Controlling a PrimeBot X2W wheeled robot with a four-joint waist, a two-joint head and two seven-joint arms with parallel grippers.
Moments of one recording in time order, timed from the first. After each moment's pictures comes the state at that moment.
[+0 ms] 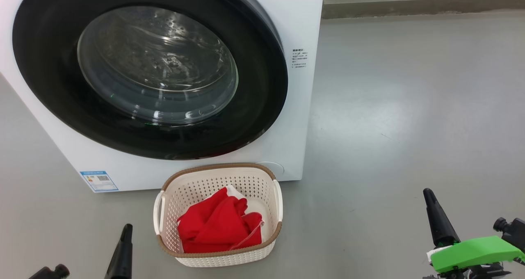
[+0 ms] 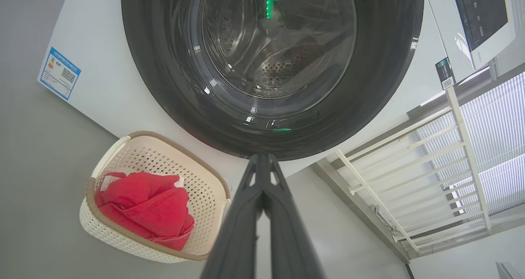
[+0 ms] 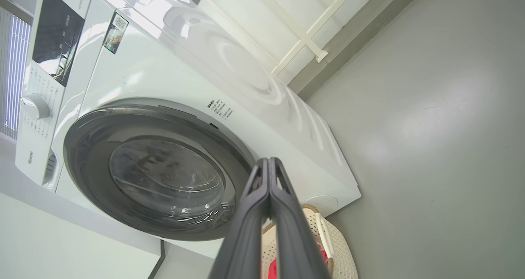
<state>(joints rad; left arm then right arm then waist) 0.01 0.04 0.06 0.22 -0.97 -0.11 -0.04 0.02 -0.04 -0.06 0.22 1.02 0.13 -0.06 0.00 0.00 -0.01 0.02</state>
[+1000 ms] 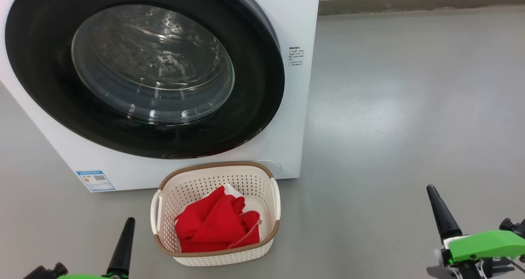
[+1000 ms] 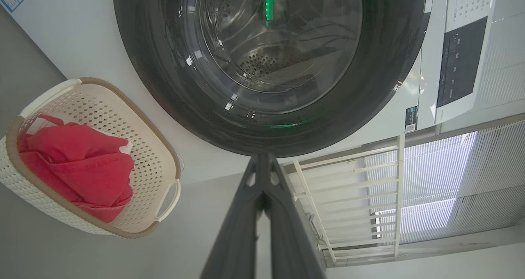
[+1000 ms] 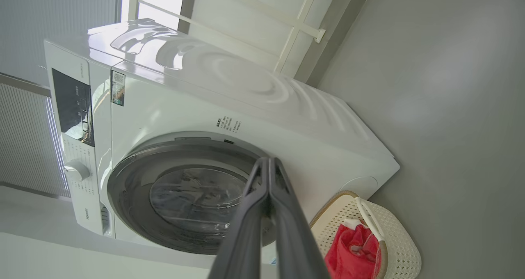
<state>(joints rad) -0.03 0.04 0.07 0.24 -1.33 -0.12 0.04 -0.02 -0.04 -0.09 0.25 1.35 0.13 0.03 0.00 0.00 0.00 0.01</state>
